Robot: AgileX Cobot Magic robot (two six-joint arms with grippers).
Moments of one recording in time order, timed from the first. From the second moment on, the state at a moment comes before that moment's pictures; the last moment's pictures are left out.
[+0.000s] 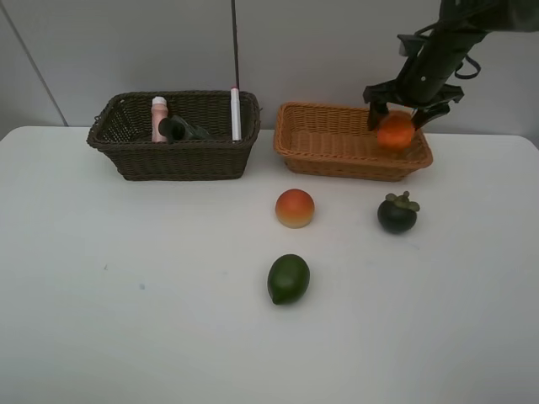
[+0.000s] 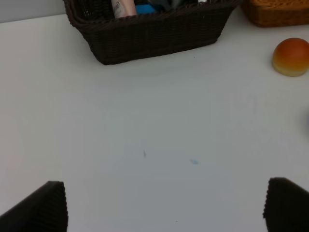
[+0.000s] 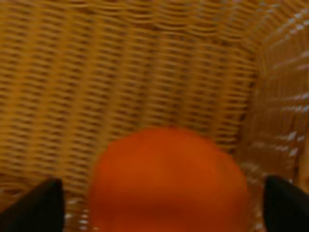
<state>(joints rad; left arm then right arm) -0.09 -0.01 -0.51 -0.16 1.07 0.13 0.14 2.22 -1.88 -0.03 0.97 -0.01</state>
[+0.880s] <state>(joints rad) -0.01 -0.01 -0.51 -0.16 1.07 0.13 0.13 1.93 -1.61 0.09 1.22 -0.01</state>
